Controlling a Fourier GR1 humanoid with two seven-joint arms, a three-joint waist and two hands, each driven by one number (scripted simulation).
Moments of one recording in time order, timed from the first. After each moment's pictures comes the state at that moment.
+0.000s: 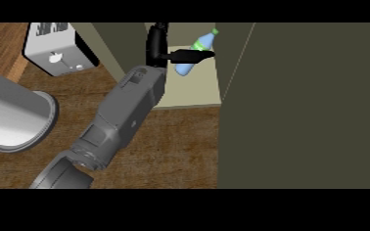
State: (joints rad) left arm -1.13 0.00 -0.17 -0.31 0.48 0.43 -0.64; right arm 0.71 -0.36 -0.41 -2.32 -0.85 0.55 -0.06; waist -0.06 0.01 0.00
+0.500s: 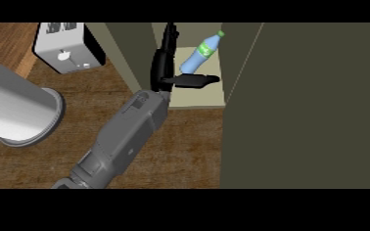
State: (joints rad) left arm -0.89 0.00 -0.38 -0.62 0.61 0.45 -0.61; right arm 0.72 -0.36 -0.44 -2.33 -0.86 0.54 -0.03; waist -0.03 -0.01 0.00
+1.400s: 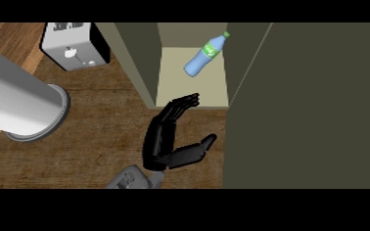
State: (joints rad) left arm -0.30 0.09 -0.70 -1.34 0.57 0.52 -0.54; right arm 0.75 -0.32 -0.45 -2.34 -0.87 0.59 -0.02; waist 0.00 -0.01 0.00
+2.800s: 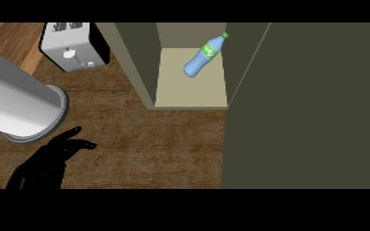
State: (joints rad) left arm 0.22 0.68 -0.46 -1.87 0.74 0.23 -0.59; right arm 0.76 -0.40 -0.22 -2.37 -0.86 0.85 0.03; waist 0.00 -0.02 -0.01
